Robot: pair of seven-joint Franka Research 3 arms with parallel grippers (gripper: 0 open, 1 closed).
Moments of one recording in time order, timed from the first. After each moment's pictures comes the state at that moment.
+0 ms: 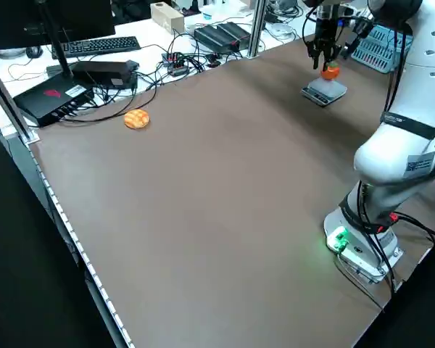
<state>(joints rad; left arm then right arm) -0.36 0.35 -0.30 -1.70 -0.03 1.86 0.92 0.38 0.39 0.03 -1.98 0.84 2.46 -0.41</state>
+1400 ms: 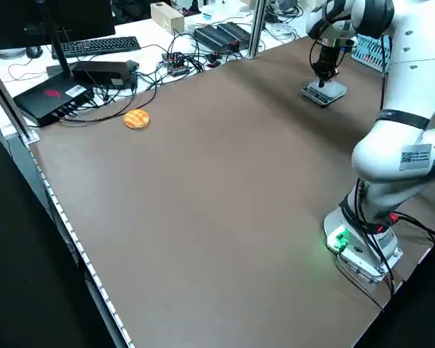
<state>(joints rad) -0.49 0.60 -0.29 -1.65 0.08 2.19 0.86 0.34 0.04 -0.45 -1.62 0.04 1.60 -0.25</state>
